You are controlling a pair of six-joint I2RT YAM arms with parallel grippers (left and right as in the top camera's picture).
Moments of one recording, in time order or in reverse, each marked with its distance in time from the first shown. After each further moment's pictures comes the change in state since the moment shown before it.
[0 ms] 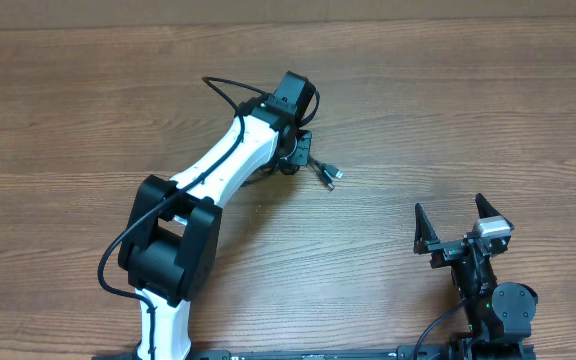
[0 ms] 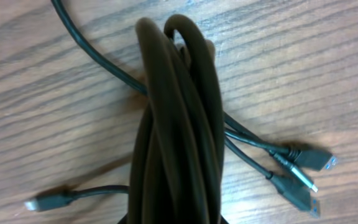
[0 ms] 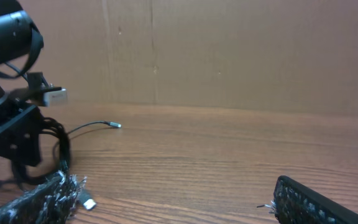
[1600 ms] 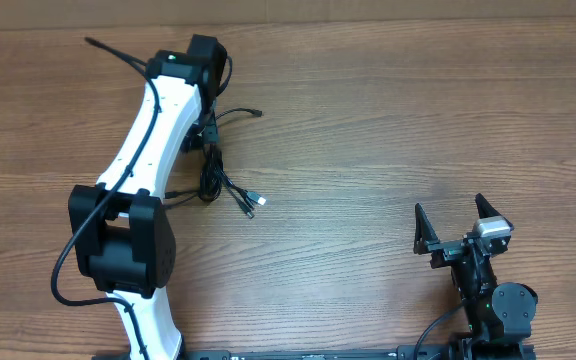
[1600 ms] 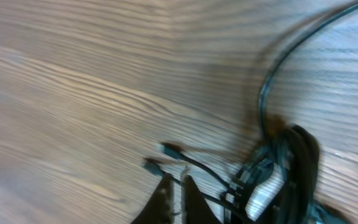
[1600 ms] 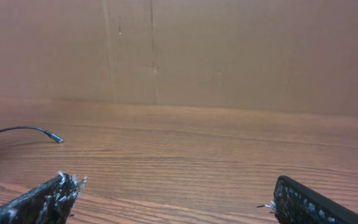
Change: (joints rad) left arm 0.293 -0.036 0.216 -0.517 -0.349 -0.097; right arm 0.000 0.000 0.000 0.001 0.000 0.000
